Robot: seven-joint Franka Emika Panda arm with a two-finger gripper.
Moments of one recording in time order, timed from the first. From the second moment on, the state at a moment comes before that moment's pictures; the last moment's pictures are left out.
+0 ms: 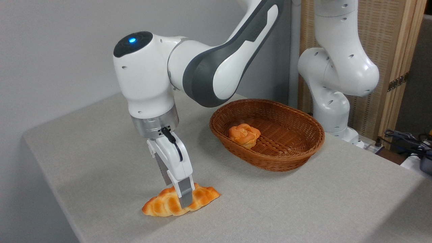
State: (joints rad) arm -0.05 0.17 0.04 -1.86 -0.06 1.99 0.95
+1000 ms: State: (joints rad) arm -0.06 0.19 0.03 -1.86 -0.04 2.01 0.95
